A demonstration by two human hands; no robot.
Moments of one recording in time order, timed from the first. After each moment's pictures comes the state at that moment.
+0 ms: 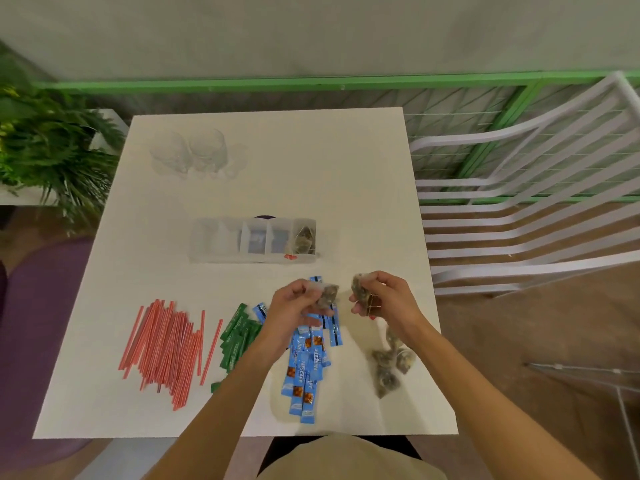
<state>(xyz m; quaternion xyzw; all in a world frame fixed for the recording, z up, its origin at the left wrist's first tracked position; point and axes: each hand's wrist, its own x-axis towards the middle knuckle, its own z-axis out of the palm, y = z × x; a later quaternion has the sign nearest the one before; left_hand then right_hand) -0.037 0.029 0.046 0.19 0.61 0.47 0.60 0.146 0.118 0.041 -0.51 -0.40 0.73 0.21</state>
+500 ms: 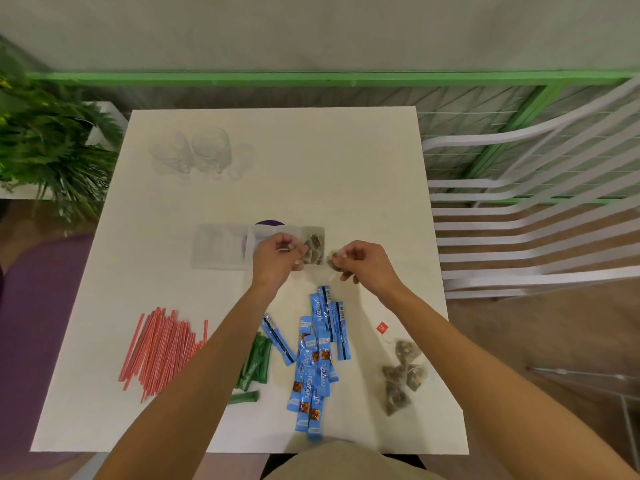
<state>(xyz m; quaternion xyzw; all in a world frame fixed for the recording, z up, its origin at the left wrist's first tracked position) -0.109 0.120 0.019 0.22 0.73 0.47 0.44 0.071 0.181 0.035 -0.52 -0.55 0.63 0.16</state>
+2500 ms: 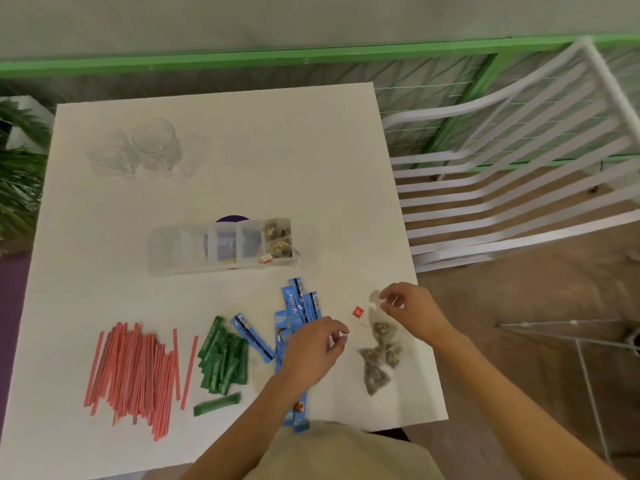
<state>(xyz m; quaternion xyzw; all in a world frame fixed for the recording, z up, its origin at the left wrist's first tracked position) 0.015 0.021 -0.012 0.58 0.67 0.17 0.42 0.216 0.137 0.001 -0.60 -0.67 0.43 -0.02</state>
